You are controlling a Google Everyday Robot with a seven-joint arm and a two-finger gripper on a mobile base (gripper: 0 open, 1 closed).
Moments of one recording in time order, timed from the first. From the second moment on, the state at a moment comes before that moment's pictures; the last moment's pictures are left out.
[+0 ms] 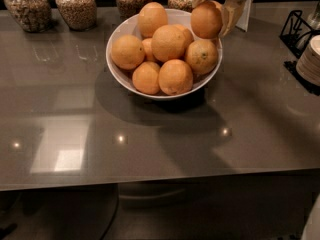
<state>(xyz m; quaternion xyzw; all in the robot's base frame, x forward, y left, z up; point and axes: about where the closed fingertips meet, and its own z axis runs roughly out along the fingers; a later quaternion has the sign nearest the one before) 0.682 -0.138 1.010 -0.87 0.36 -0.20 0.27</state>
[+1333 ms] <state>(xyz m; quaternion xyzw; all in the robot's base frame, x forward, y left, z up) 0.650 -0.141 1.072 -0.82 0.38 -0.12 0.42</state>
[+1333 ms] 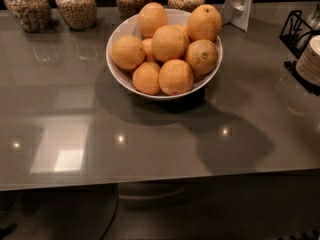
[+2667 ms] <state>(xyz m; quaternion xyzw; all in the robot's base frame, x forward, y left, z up) 0.668 -0.135 1.046 -0.85 0.36 -0.17 0.35</state>
